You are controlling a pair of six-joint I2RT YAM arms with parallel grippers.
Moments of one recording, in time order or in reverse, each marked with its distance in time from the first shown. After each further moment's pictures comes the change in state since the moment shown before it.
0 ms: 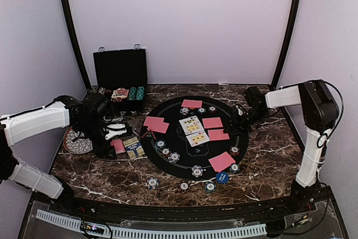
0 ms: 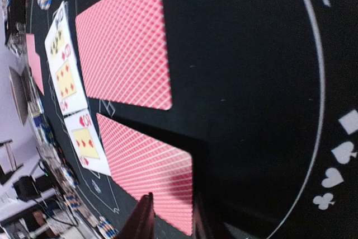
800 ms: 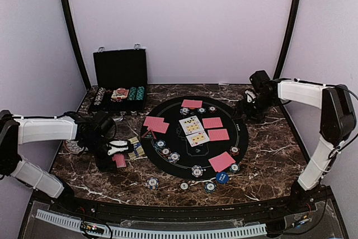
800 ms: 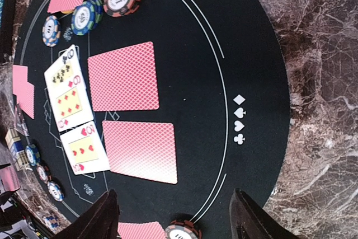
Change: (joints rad) left arm 0.010 0.042 -0.245 0.231 0.015 0.082; right arm 0.034 -0.226 0.071 -0.191 0.321 0.007
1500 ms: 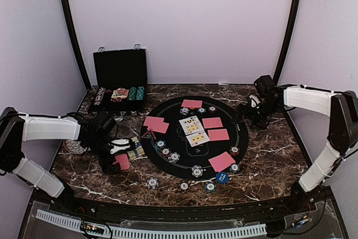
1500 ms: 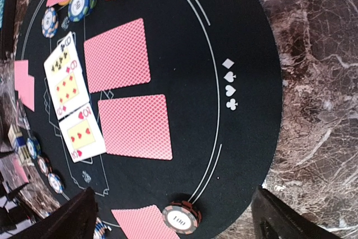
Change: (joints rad) left arm 0.003 0.055 -0.011 0.106 -0.003 -0.043; right arm 0.000 -0.116 -0.138 0.042 0.001 0.048
